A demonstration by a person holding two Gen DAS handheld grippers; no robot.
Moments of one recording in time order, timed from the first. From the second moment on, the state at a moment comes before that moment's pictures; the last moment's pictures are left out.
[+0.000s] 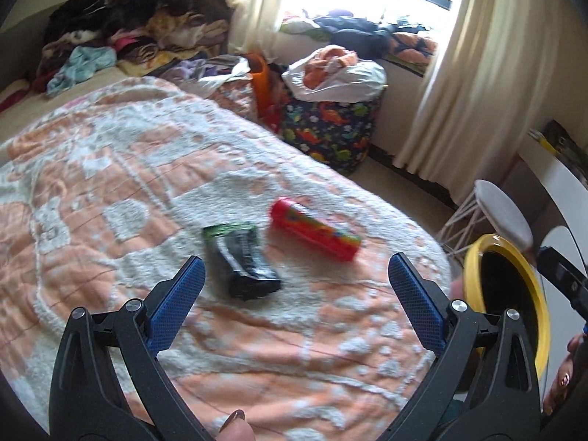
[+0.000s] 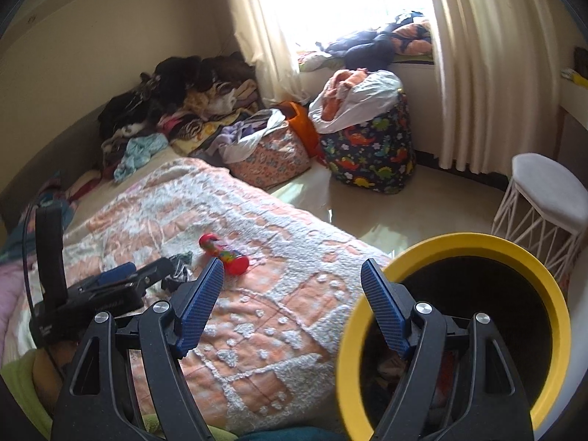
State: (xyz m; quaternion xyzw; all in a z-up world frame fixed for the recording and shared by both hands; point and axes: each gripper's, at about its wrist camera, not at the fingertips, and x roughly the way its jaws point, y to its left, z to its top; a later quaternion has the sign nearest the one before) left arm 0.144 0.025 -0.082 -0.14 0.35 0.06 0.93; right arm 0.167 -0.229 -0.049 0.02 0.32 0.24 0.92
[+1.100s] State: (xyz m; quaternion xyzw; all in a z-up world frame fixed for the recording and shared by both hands) left arm 0.153 0.079 -0.138 -0.27 0.40 0.02 0.88; right arm 0.247 -0.062 -0.147 -0.15 0.41 0.32 0.84
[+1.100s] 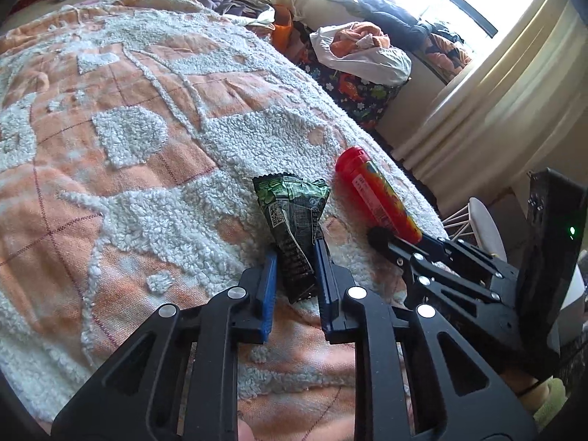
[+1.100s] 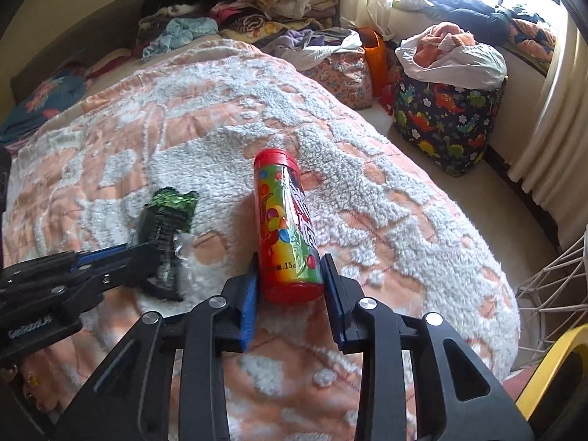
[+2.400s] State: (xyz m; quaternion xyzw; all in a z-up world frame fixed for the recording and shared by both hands) left arm 0.137 -0.022 -0.067 -0.19 0.35 -0.10 0.91; right arm 0.157 -0.239 -0.068 0.04 0.34 0.24 0.91
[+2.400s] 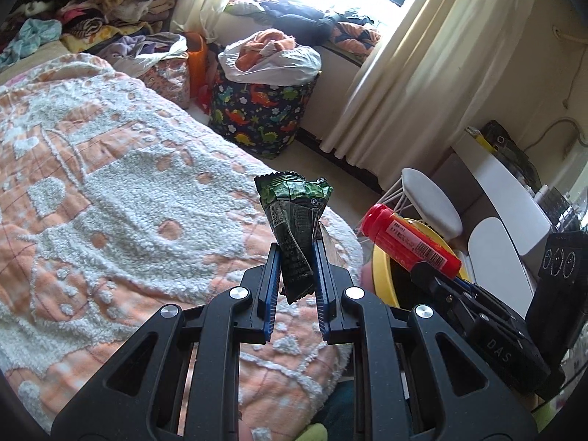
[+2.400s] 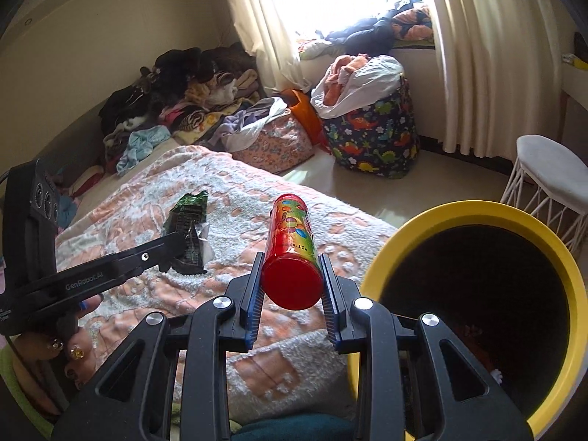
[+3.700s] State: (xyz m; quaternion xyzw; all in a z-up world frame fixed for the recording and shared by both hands) left arm 0.116 -0.137 -0.045 -0.08 0.35 -0.21 0.91; right arm 0.149 -0.377 -0.053 0.13 0.32 0.10 0.93
